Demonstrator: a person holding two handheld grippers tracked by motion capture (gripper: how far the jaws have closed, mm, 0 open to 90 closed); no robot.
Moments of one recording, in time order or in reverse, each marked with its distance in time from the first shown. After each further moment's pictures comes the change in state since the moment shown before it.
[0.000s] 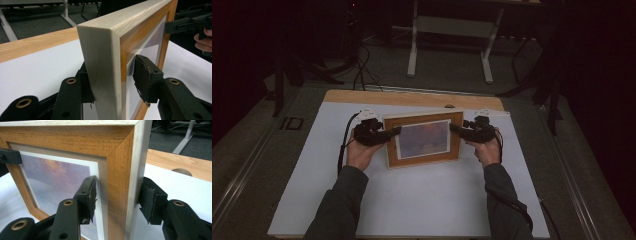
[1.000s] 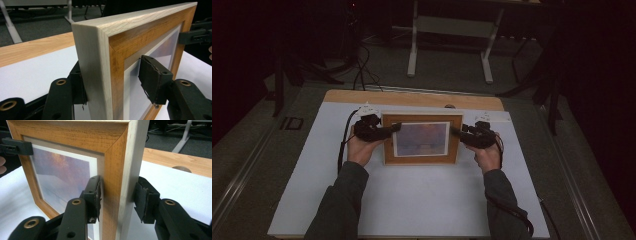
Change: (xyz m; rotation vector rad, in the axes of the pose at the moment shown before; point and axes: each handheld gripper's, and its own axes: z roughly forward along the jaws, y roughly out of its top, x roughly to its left) left arm 0.011 0.004 0.006 -0.015 0.023 -0.021; right arm 0.010 -0.012 -0.008 -0.024 -0.016 0.003
